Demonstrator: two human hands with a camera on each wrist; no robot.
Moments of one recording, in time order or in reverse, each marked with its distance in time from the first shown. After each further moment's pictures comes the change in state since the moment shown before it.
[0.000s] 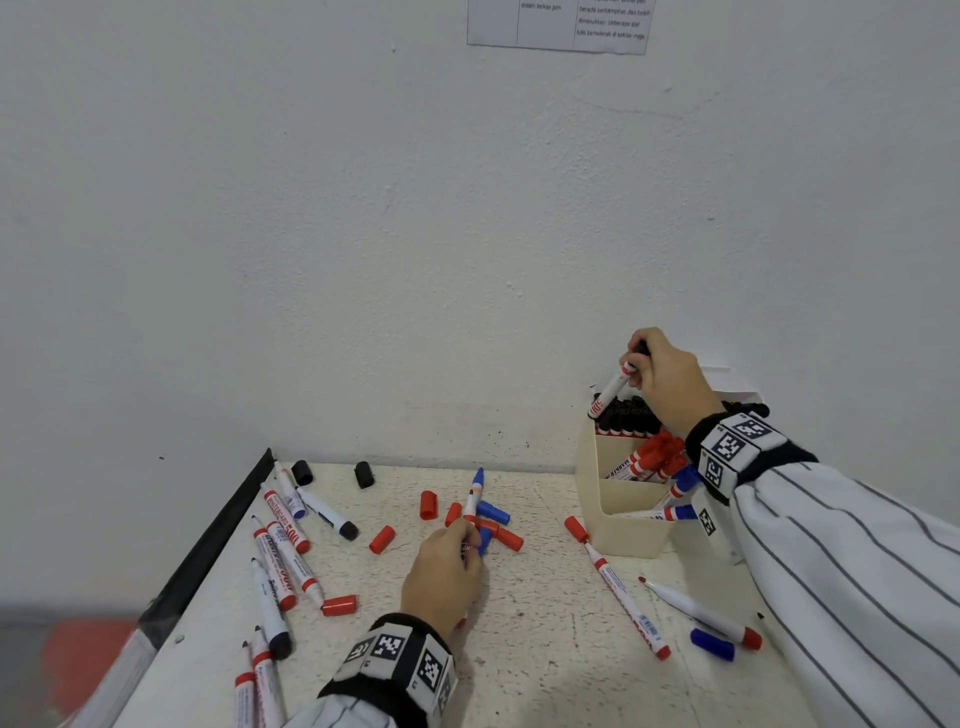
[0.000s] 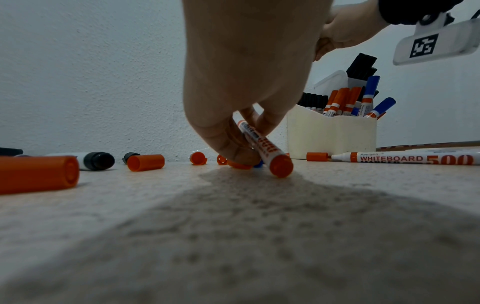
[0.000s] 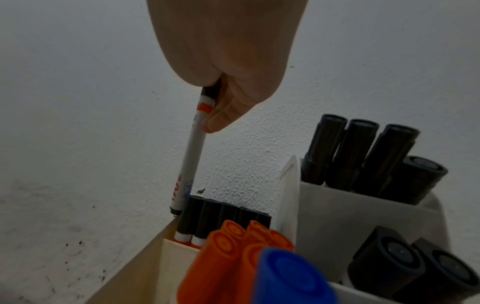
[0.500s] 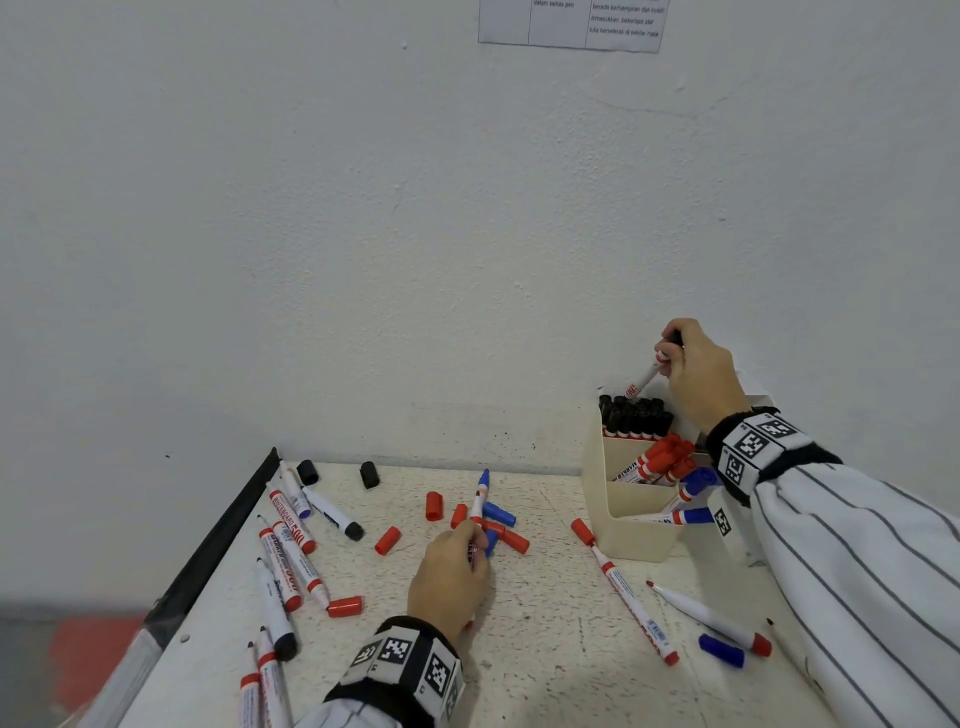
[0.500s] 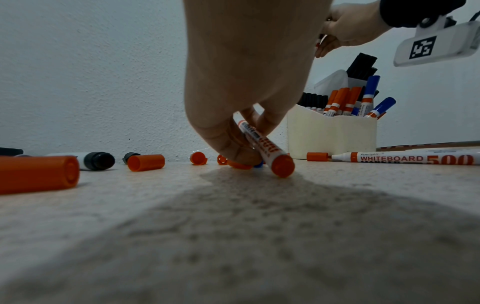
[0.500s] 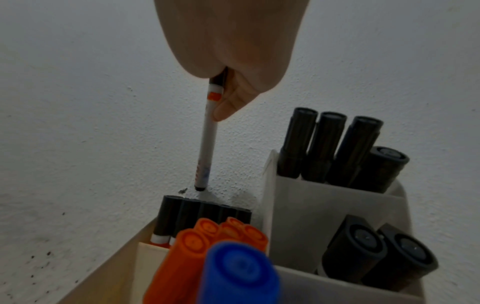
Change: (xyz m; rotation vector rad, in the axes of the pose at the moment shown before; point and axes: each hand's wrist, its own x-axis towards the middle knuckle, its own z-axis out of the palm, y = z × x) left_hand 0.000 0.000 0.001 -0.022 0.011 0.008; right_hand 0.005 0.007 -0.011 -0.012 0.155 0.038
